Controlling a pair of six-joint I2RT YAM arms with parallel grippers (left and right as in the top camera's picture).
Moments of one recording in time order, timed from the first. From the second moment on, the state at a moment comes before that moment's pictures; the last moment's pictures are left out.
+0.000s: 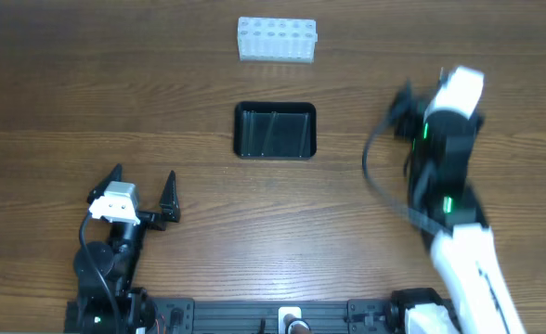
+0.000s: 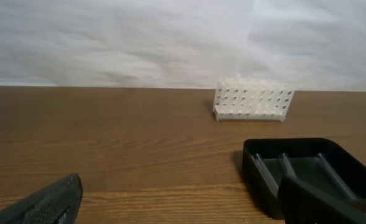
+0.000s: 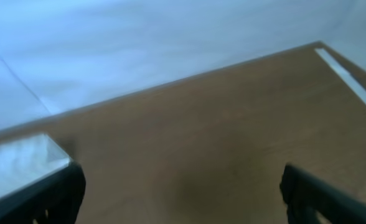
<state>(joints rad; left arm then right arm) 0.01 0.01 0.01 -0.06 0.15 -0.07 0.08 1.03 0.70 -0.07 0.35 0.20</state>
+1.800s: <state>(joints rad) 0.01 0.01 0.01 -0.06 0.15 -0.07 0.16 0.01 0.01 -0.04 0.31 -0.11</state>
